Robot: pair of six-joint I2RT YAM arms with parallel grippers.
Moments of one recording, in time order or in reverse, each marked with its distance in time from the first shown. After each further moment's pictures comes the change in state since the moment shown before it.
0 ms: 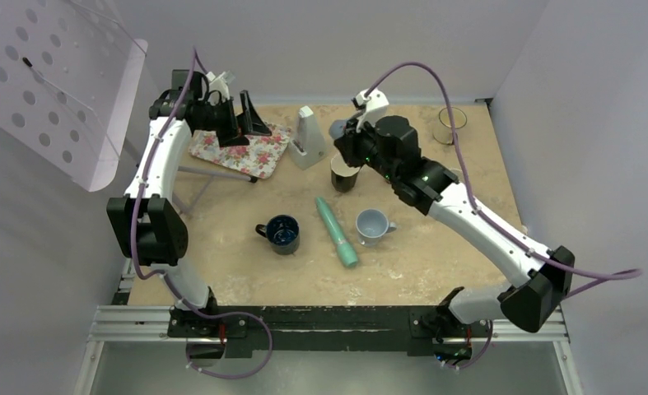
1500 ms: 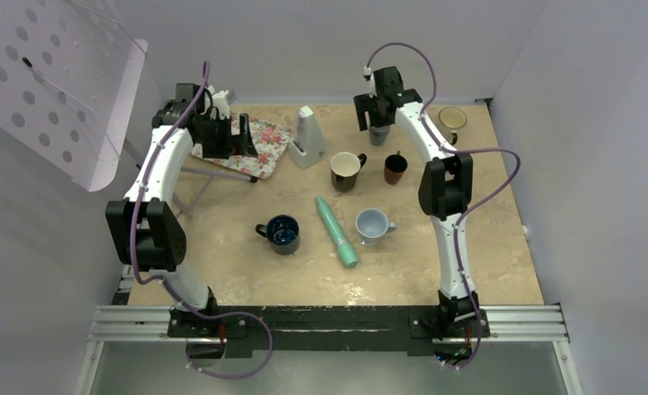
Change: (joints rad) left arm 0.000 -0.048 -0.138 -0.040 -0.332 0.232; right arm -0.436 1.054 1.007 -0.596 0.004 -0.221
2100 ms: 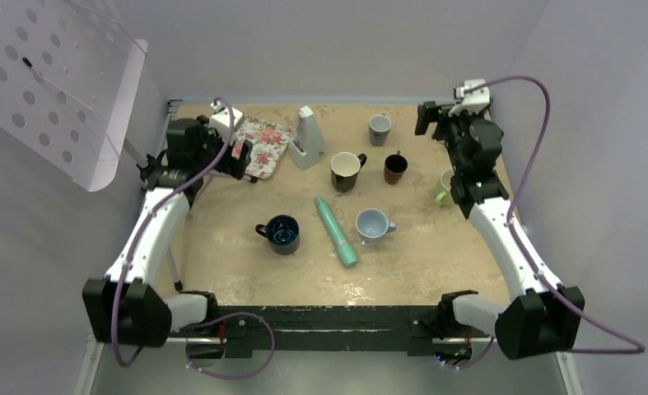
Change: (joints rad) left arm -0.077 -0.384 -0.416 0.489 -0.146 0.349; right arm -0.109 -1.180 -1.202 0.905 -0.026 -0.034
